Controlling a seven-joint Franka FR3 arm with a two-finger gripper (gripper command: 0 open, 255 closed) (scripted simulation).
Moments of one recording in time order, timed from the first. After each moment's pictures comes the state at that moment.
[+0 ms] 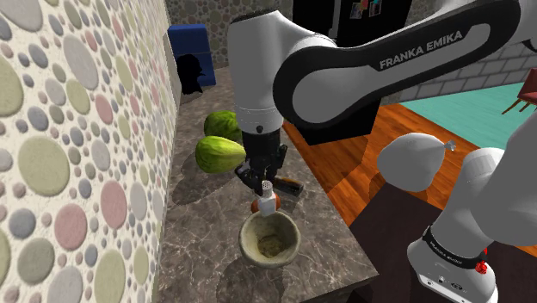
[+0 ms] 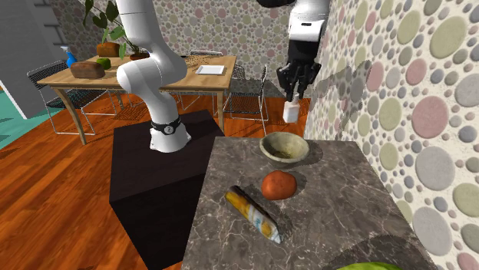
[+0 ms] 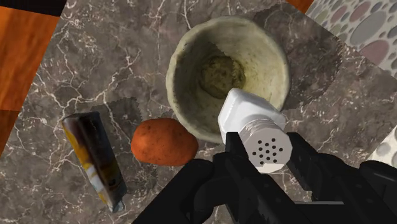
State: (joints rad) arm 0.32 -0.11 0.41 -2.03 0.07 1.91 0.66
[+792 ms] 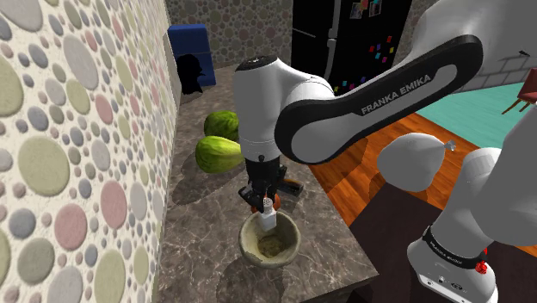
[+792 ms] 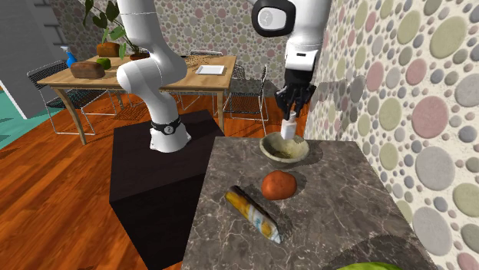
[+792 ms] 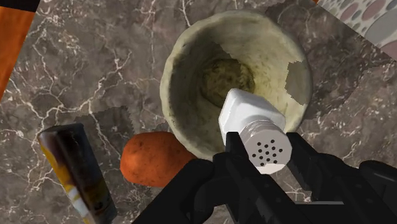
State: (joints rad) arm 0.32 -0.07 0.42 -2.14 0.05 2.07 0.67
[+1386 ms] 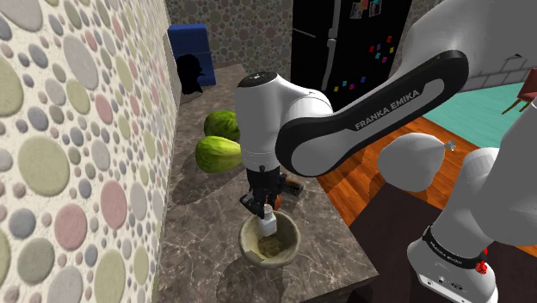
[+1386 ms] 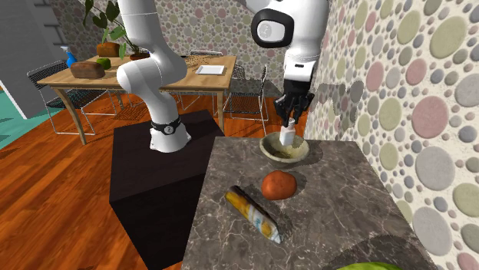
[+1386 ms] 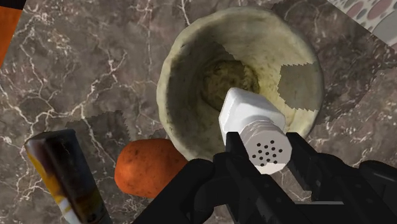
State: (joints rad) arm 0.32 -0.04 0.42 -2.18 0.04 2.14 0.67
